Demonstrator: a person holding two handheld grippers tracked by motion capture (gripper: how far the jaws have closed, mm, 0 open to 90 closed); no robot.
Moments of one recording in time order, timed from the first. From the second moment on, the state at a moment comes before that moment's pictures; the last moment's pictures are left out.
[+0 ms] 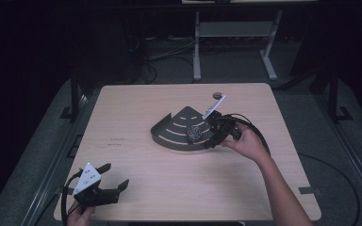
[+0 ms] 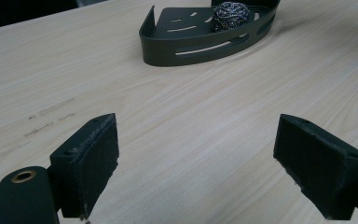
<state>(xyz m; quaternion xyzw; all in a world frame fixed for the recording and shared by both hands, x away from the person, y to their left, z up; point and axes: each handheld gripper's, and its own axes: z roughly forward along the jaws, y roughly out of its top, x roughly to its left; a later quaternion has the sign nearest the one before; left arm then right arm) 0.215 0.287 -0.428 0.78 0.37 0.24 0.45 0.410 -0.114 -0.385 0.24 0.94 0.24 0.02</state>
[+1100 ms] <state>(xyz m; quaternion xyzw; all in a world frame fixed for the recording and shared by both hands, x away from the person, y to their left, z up) 0.215 0.286 -0.429 0.78 0.37 0.24 0.45 0.378 -0.137 -0.404 0.25 0.93 0.26 0.01</state>
